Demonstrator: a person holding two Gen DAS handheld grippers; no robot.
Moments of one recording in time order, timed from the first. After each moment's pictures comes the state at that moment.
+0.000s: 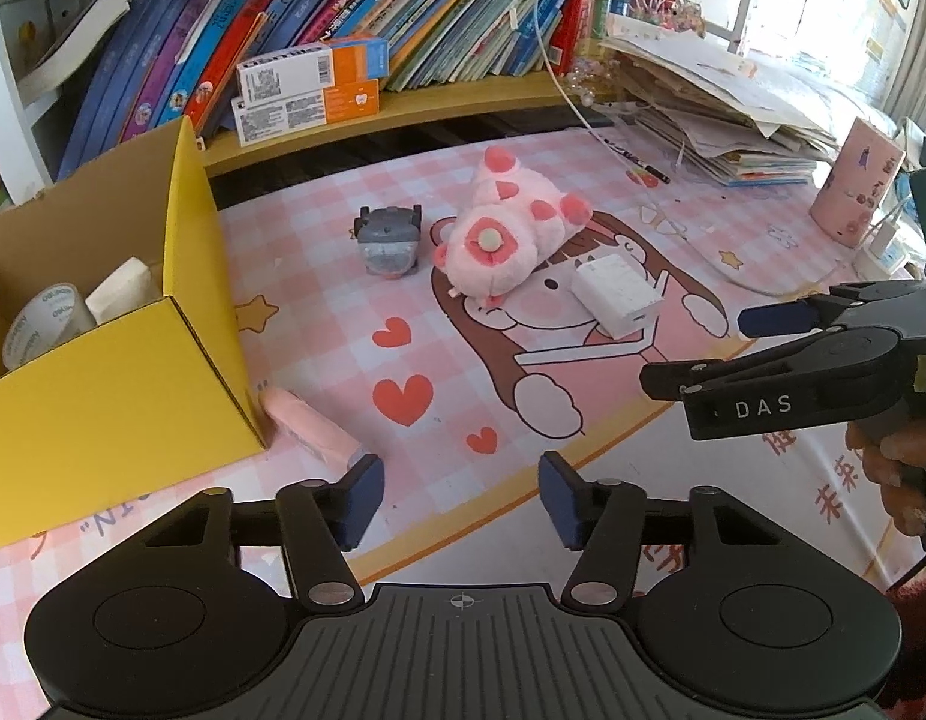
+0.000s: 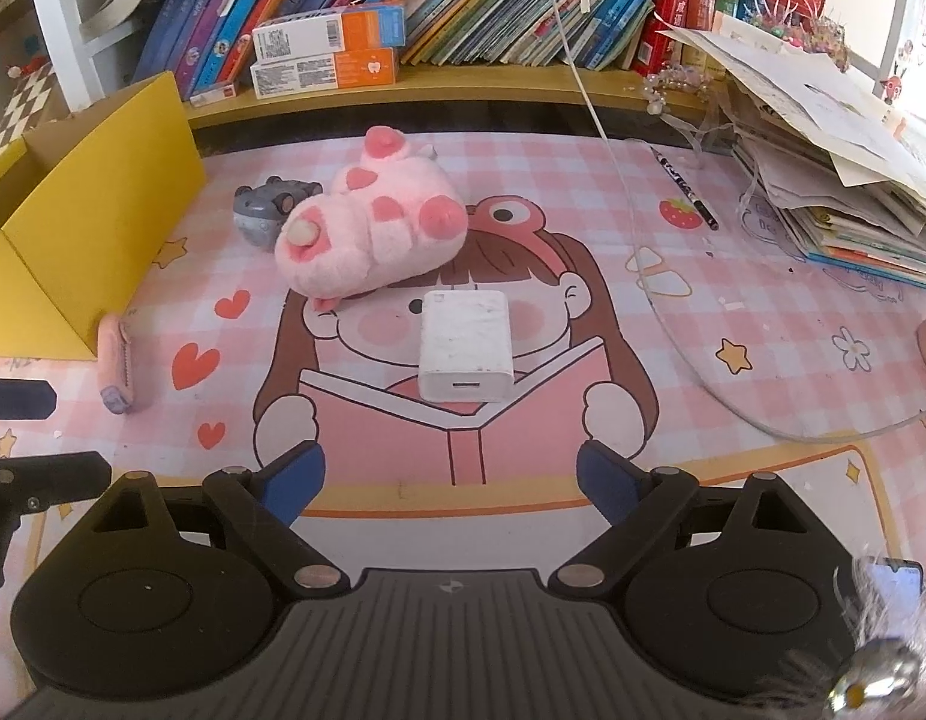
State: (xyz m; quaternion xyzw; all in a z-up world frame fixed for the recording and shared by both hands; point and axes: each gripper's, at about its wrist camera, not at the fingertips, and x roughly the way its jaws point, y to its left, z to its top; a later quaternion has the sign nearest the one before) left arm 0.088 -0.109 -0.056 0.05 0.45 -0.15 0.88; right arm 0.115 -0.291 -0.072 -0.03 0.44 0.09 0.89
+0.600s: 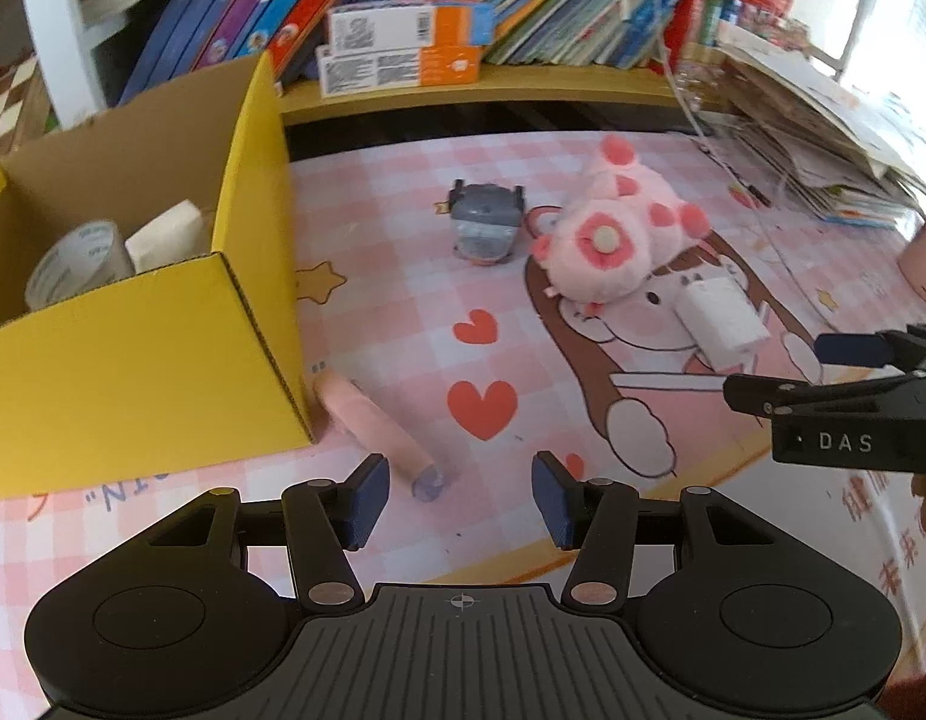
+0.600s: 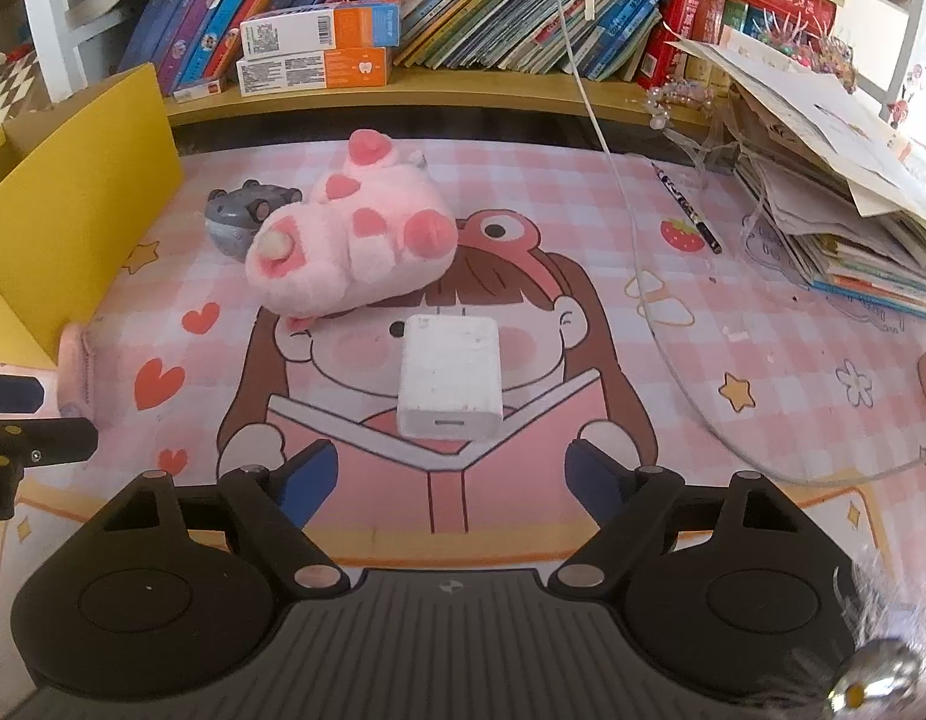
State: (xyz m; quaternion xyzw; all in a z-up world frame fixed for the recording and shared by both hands) left arm 0.120 -0.093 -0.081 0.01 0.47 -0.08 0.88; right arm 0.137 -0.286 -0.082 -0.06 0.43 0.08 0.90
